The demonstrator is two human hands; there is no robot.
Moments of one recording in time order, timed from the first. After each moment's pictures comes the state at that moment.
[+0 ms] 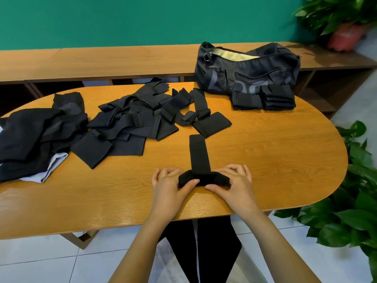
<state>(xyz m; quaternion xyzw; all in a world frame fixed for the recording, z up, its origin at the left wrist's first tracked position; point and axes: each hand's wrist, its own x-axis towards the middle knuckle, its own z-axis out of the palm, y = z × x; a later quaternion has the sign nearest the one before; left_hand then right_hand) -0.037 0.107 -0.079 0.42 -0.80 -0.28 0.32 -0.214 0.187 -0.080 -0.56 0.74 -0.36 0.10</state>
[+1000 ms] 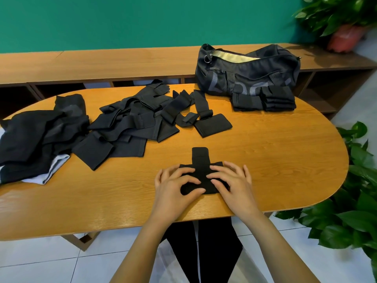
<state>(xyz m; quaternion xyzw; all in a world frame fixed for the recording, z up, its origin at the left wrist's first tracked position) -0.033 0.107 -0.082 0.39 -0.84 -0.26 0.27 -0.215 0.186 -0.085 -0.59 0.73 -0.33 0.10</state>
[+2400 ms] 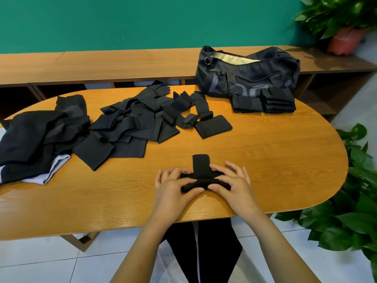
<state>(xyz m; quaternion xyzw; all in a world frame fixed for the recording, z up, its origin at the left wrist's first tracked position) -0.035 0.105 -0.086 0.40 -0.84 -0.24 0.28 -0.223 0.184 -0.084 -0.59 0.71 -0.35 0.18</state>
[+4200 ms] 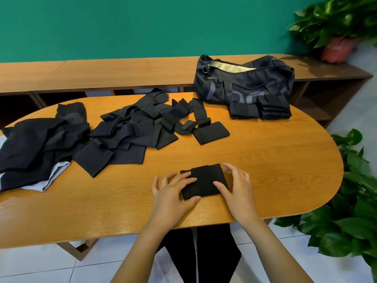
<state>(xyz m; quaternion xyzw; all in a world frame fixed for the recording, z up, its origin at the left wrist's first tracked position) -0.035 0.107 -0.076 0.42 -0.85 -0.23 0.20 -0.218 0.183 -0.077 -0.47 0.77 -0.40 0.15</state>
